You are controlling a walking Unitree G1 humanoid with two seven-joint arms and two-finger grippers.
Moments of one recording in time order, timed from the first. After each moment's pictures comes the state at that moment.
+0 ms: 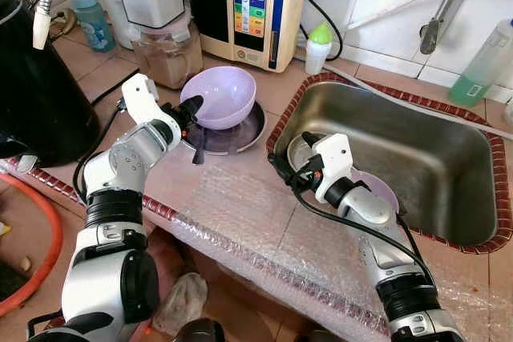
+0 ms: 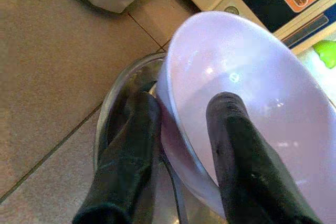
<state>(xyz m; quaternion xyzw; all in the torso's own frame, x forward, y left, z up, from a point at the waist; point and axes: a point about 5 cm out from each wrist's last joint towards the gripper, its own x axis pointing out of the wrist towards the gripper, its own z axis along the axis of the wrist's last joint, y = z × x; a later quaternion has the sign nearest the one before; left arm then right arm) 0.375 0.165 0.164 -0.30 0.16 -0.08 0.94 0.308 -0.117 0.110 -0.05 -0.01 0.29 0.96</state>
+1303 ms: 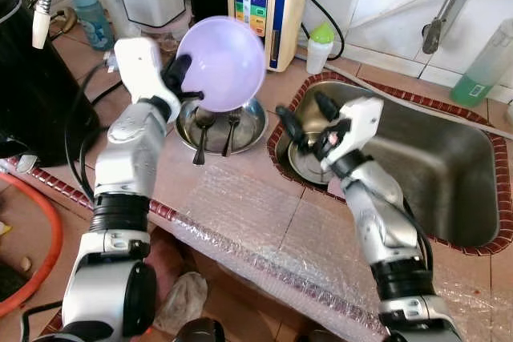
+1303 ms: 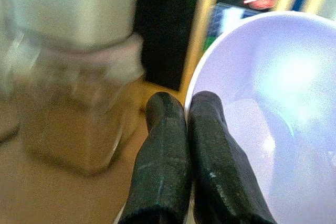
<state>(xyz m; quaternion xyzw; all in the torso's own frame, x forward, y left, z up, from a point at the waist) 0.372 0.146 0.217 -0.06 -0.07 -0.12 0.99 0.322 -0.116 0.166 0.11 -0.12 0.27 0.95</state>
